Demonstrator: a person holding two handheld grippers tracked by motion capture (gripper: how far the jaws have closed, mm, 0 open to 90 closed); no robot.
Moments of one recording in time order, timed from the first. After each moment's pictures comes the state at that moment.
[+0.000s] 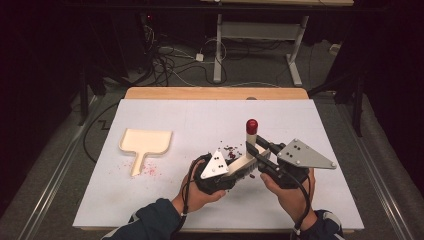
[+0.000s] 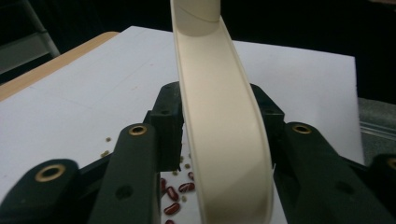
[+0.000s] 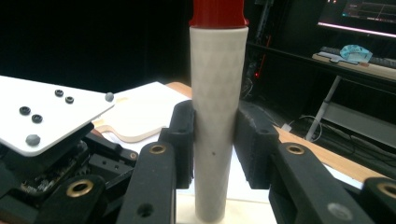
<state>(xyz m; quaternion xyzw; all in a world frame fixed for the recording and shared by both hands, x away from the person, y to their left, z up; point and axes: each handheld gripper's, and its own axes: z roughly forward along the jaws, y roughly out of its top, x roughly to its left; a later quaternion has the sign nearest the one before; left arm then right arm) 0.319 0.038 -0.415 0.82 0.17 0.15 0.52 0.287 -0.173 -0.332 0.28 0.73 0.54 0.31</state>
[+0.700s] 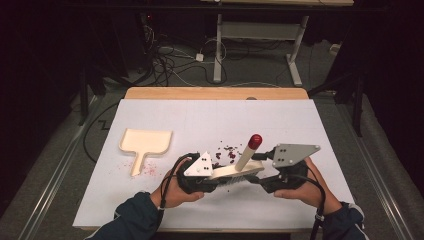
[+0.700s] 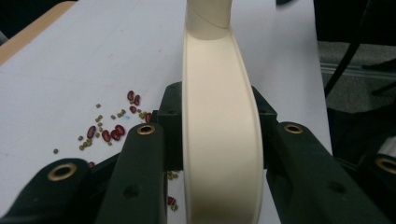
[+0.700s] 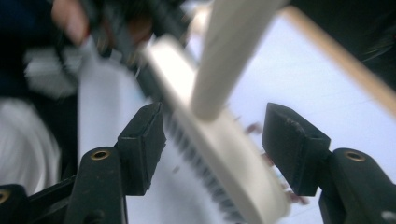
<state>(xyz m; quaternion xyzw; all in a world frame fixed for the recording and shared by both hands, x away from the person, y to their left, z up) 0.318 0.076 -0.404 0.88 0.08 0.09 0.46 0.317 -0.191 -0.360 0.09 0.89 0.43 0.14</state>
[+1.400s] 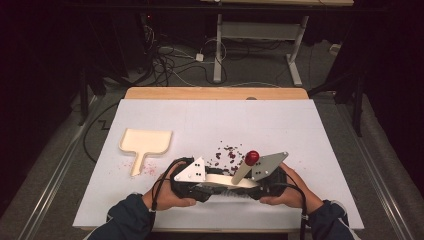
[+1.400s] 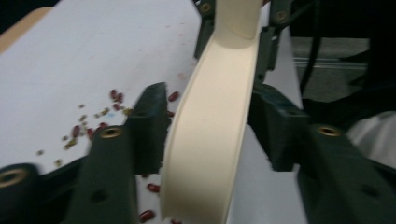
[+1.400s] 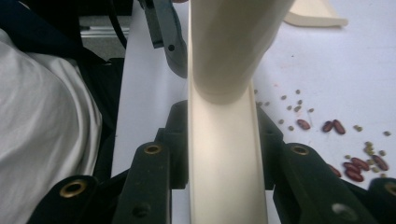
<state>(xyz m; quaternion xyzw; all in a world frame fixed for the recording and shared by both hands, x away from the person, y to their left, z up) 0.312 0.091 -0.406 0.88 0.06 0.10 0.46 0.324 -0.163 -0.396 0.03 0.91 0.40 0.06</state>
